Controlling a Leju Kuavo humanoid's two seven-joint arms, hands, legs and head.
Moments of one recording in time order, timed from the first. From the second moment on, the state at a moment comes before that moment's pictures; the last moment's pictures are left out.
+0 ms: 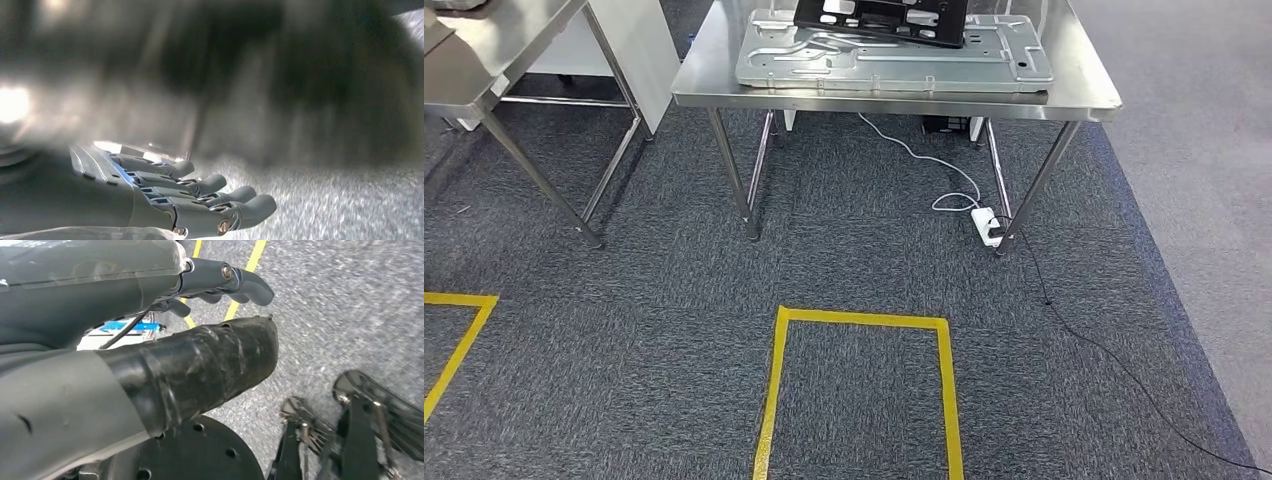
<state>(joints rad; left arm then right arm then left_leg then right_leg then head) -0.09 -0.19 0.79 -0.19 -0.66 0.15 0.21 -0.08 0.07 -0.20 -0.18 0.41 0.02 0.14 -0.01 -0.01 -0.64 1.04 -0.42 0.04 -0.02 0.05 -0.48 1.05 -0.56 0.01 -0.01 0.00</state>
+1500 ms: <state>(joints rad) -0.09 -0.20 0.80 -0.19 -0.66 0.15 0.22 -0.08 0.06 -0.19 -0.18 0.43 0.02 0.13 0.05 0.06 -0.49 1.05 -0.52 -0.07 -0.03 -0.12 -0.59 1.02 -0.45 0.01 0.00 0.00</state>
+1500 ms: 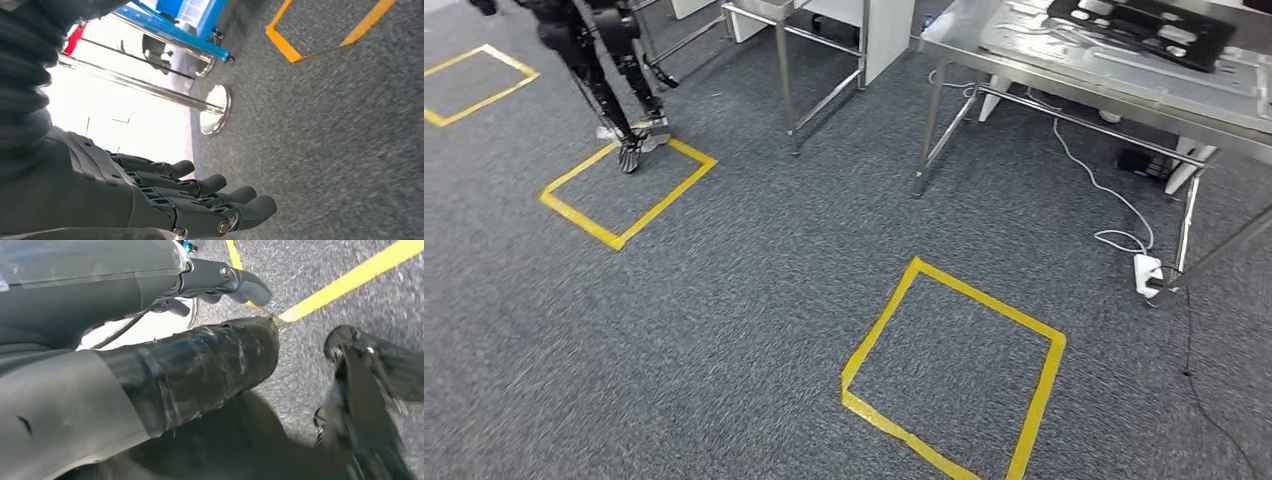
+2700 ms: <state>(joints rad) -0.08 -0.20 0.83 -0.19 -0.64 0.12 0.18 -0.08 0.06 -0.19 -0.18 0.45 0.03 0.12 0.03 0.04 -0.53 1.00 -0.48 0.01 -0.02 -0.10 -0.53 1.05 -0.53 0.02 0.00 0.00</state>
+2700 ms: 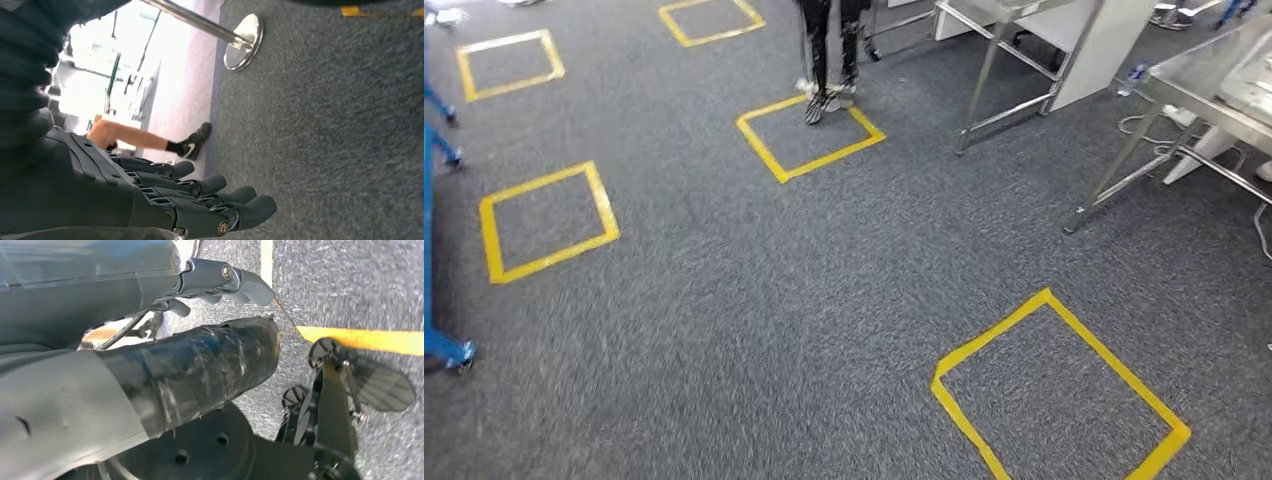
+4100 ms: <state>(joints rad) -0.08 -0.22 0.95 -0.19 -0.54 0.15 0.16 -0.06 0.12 -0.19 -0.18 0.52 -0.10 0.02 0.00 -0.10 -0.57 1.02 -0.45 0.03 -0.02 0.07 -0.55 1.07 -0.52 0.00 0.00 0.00</state>
